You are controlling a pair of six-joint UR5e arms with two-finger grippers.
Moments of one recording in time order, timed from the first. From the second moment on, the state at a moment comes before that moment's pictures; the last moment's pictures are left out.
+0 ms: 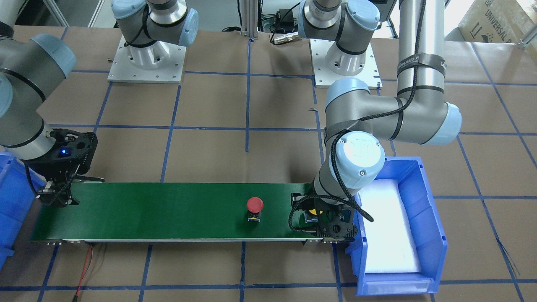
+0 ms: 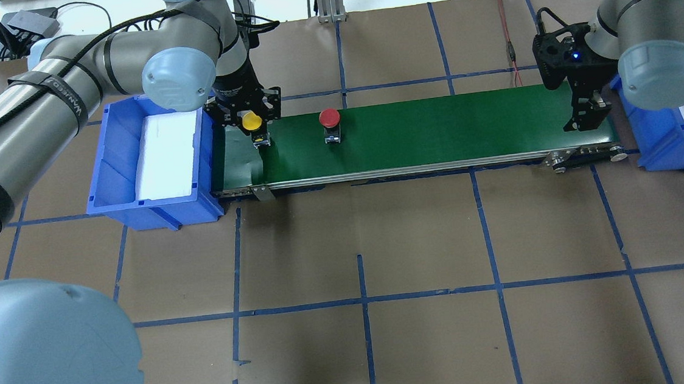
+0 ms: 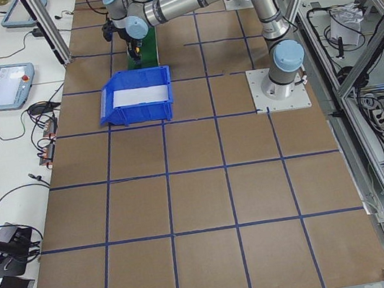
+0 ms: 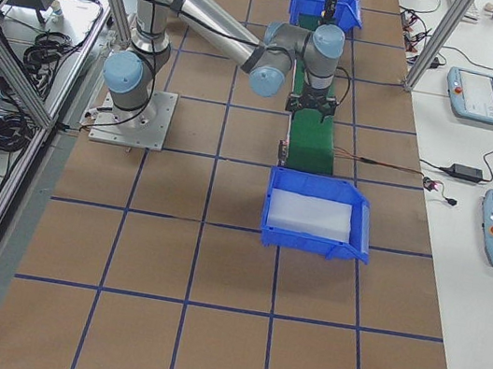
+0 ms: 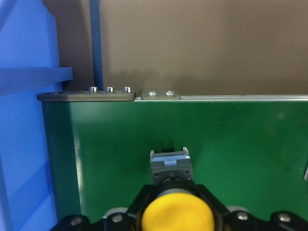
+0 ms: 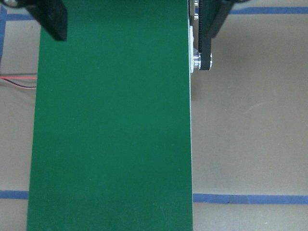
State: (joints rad) left arm -1.68 -2.08 -1.43 -1.28 1.55 -0.12; right arm 1.31 -1.33 1.79 -2.09 -1.54 -1.85
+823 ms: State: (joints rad) left arm -1.65 -2.06 -1.31 -1.36 1.55 -0.12; right arm 1.31 -1.33 1.79 -2.08 -1.54 -1.85
